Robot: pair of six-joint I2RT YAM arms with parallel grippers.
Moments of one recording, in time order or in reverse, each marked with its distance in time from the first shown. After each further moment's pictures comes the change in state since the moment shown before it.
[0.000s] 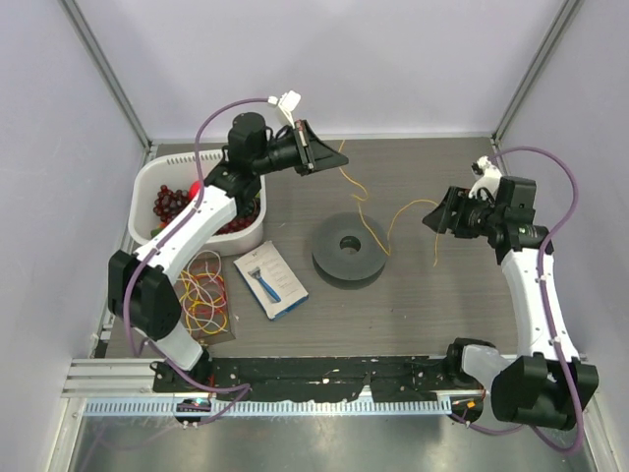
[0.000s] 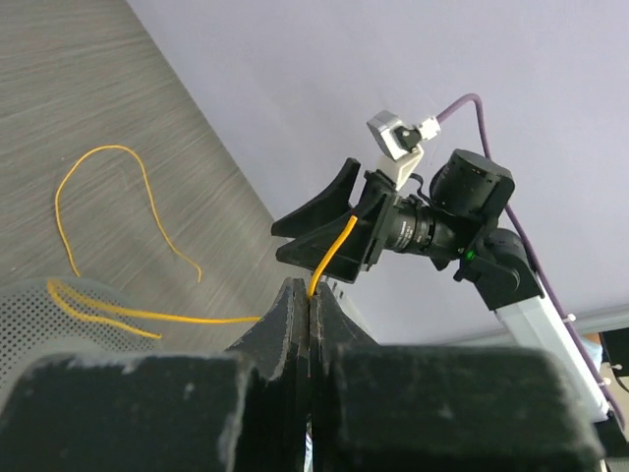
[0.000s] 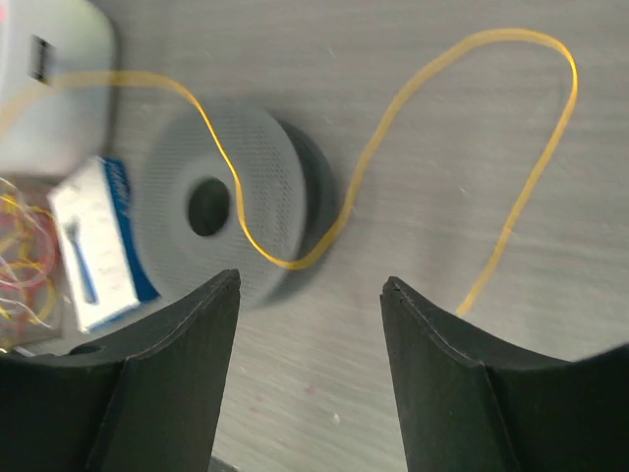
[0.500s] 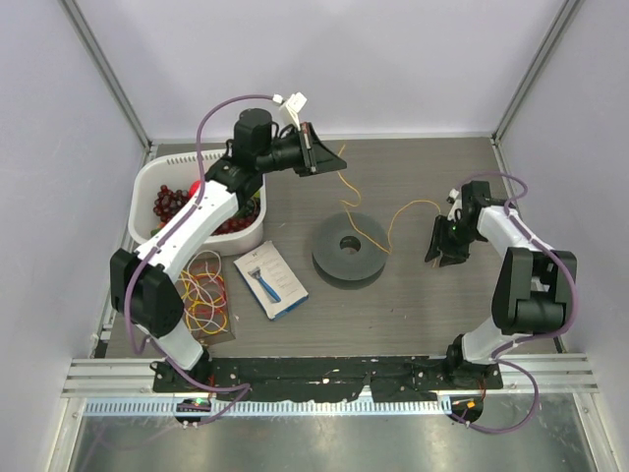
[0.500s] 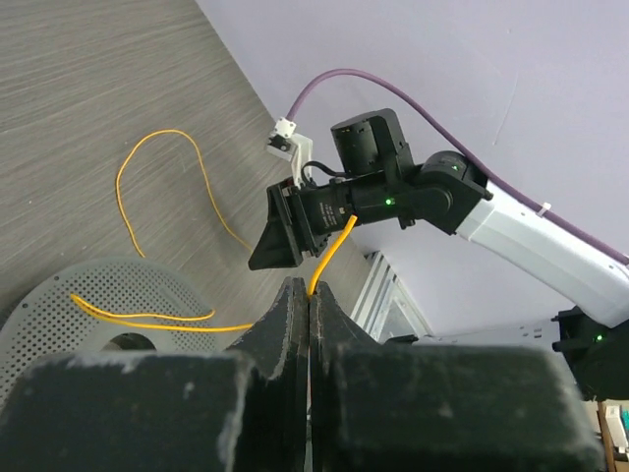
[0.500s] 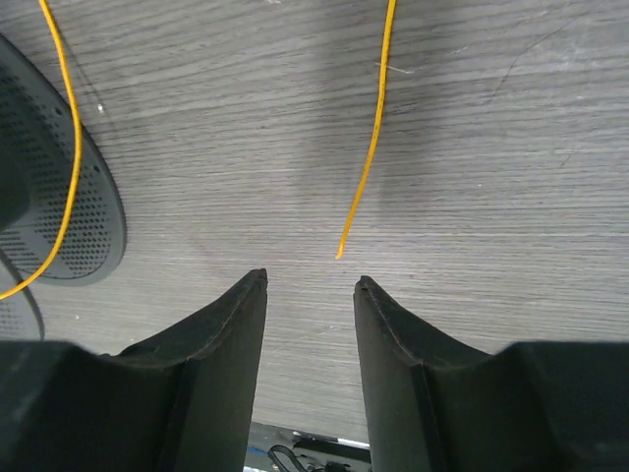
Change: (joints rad) left arm -0.015 0.027 0.079 -0.202 -0.037 0.179; right arm 0.022 0.500 0.027 -0.228 0.309 -0.041
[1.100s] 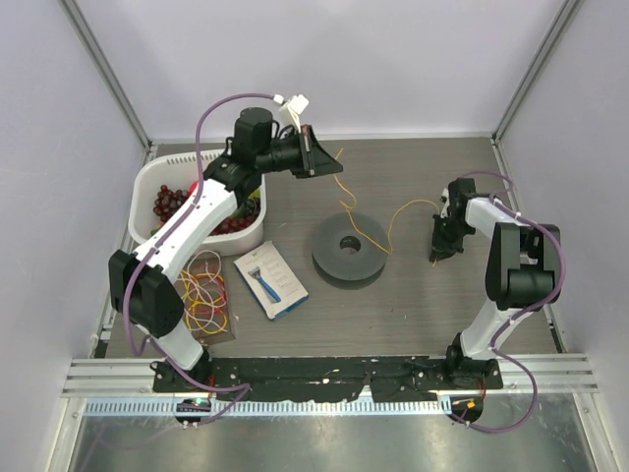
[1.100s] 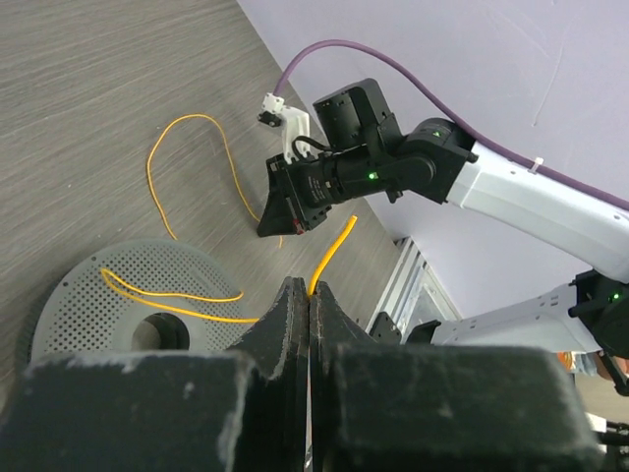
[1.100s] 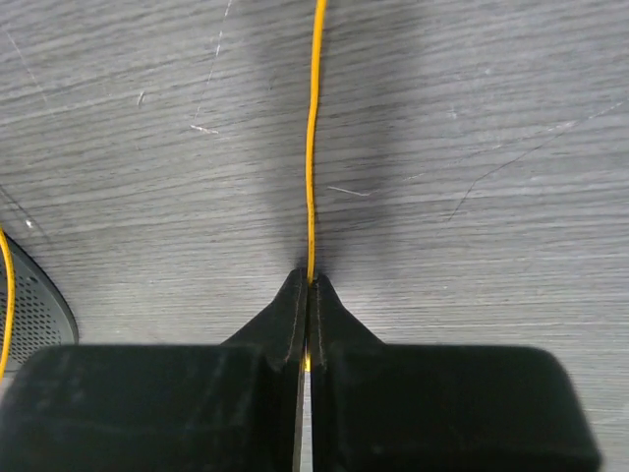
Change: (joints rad) left arm 0.002 -0.001 0.035 -0.115 -0.023 0.112; right arm 0.056 0.196 0.064 0.081 0.161 0.029
